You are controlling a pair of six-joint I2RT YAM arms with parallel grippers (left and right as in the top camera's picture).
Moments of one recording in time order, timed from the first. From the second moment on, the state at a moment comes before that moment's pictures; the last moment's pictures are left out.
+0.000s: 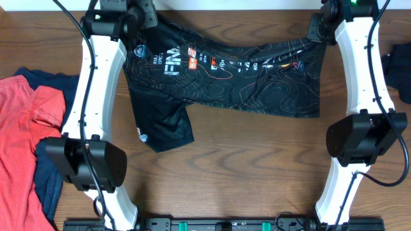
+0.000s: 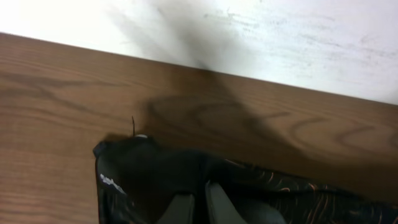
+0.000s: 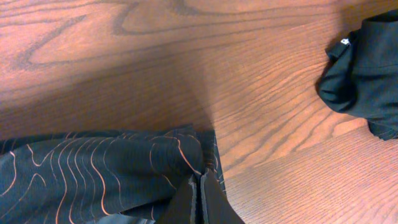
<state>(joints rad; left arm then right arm) -0.10 1.93 2.00 -0.82 -0.02 -0.27 0.04 2.17 2.30 -1.27 0.29 0.29</state>
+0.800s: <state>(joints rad) -0.18 1.01 2.00 -1.16 -0.03 -0.22 0.33 1.44 2.30 -1.48 0.44 0.32</state>
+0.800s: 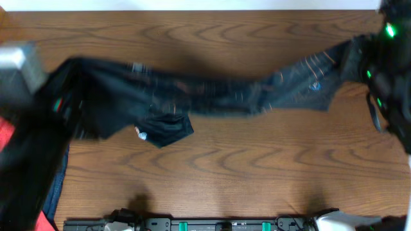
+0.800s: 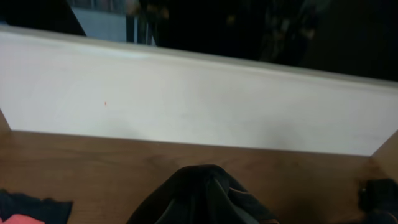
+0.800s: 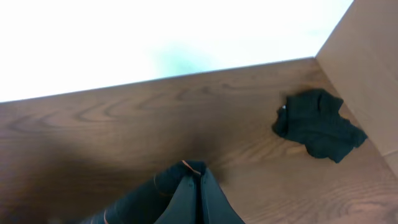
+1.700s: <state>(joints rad) -0.18 1.40 2.02 -0.97 -0.03 -0.22 0.27 1.60 2.31 -1.43 0.49 0.33</state>
